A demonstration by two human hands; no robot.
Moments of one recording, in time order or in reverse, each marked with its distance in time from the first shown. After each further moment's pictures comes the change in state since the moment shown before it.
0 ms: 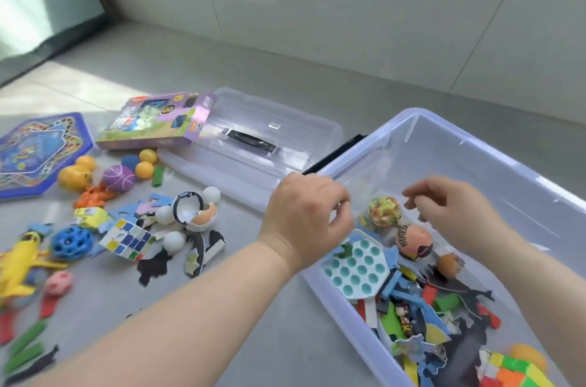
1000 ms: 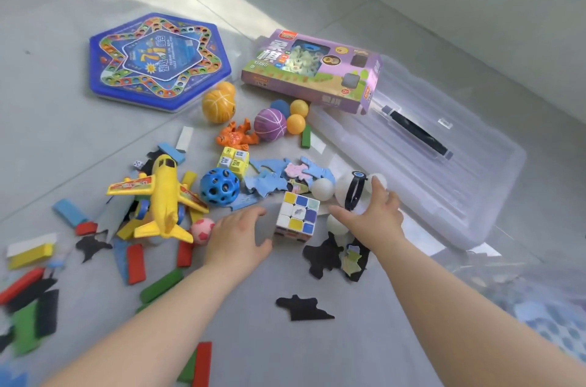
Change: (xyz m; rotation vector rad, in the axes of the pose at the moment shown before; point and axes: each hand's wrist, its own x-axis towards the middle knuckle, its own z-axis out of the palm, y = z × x) left_hand -0.242 -0.310 -0.070 -0.030 -0.344 -0.937; right_hand 0.057 -0.181 0.364 -0.233 -0.201 0.169
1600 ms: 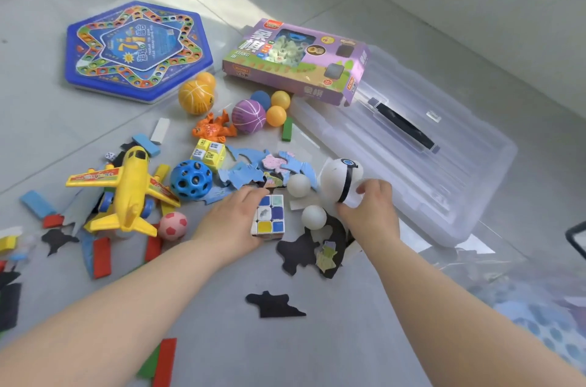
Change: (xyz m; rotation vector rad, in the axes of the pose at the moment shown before) left_hand 0.017 0.030 0.001 0.081 -0.124 0.135; right_hand 0.019 0.024 -0.014 -0.081 0.109 -0.113
